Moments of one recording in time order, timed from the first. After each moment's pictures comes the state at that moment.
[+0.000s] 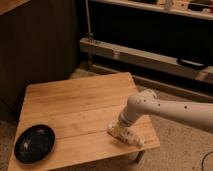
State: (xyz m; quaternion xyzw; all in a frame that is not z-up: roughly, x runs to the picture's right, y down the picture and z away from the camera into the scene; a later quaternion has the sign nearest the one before) arm 0.067 0.198 0.775 -0.35 -0.06 0.30 0.89
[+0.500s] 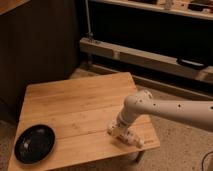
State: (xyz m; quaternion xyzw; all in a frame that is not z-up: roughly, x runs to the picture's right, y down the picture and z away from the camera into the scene) arm 0.063 0.215 0.787 -0.37 -0.05 0.29 0.88
